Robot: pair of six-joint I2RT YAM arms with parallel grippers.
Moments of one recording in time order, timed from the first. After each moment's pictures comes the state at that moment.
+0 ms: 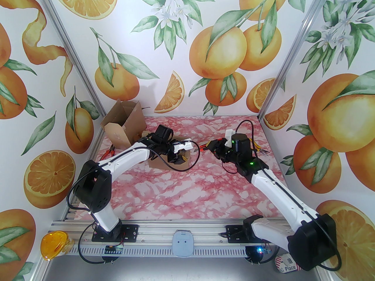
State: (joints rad) left arm -0.58 1.73 1.31 -0.45 0.50 0.71; right arm 0.35 1.17 0.88 -0.20 -0.31 1.01
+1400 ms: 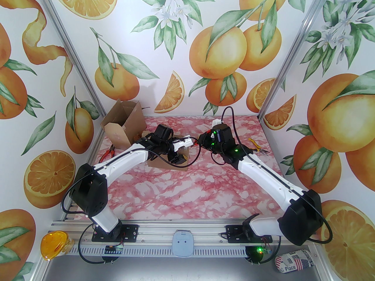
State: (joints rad) left arm -0.60 1.68 1.31 -0.45 0.42 0.61; right arm 0.49 1.39 1.14 -0.33 -0.04 0.77
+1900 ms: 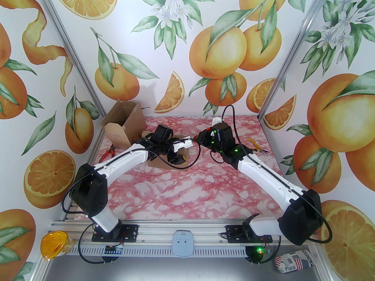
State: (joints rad) left arm -0.60 1.68 1.30 -0.45 0.42 0.64; right arm 0.49 1.39 1.14 -0.26 -0.04 0.79
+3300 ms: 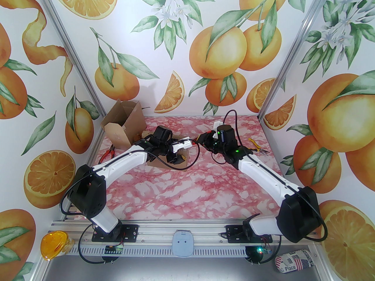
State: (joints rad) left arm -0.59 1.66 1.26 -0.42 0.38 0.64; right arm 0.42 1.41 1.05 -0.18 -0.25 0.91
